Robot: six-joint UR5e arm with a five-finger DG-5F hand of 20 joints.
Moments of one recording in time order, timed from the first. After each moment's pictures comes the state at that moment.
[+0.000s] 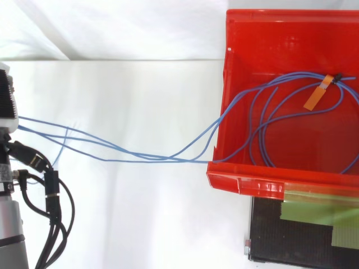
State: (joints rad) arm 0.11 -2.19 -1.23 -2.67 -1.66 -0.46
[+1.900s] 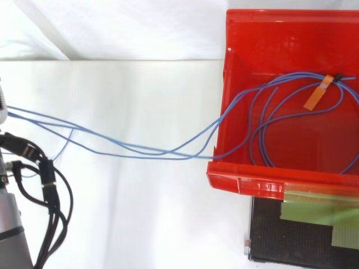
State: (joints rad) arm 0.11 -2.19 -1.23 -2.58 -1.73 -0.47
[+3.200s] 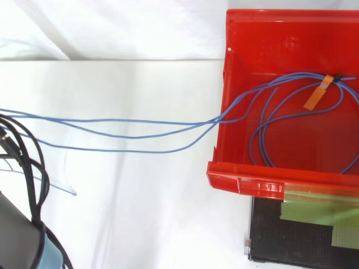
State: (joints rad) arm 0.08 -2.19 -1.23 -2.14 -2.03 -0.70
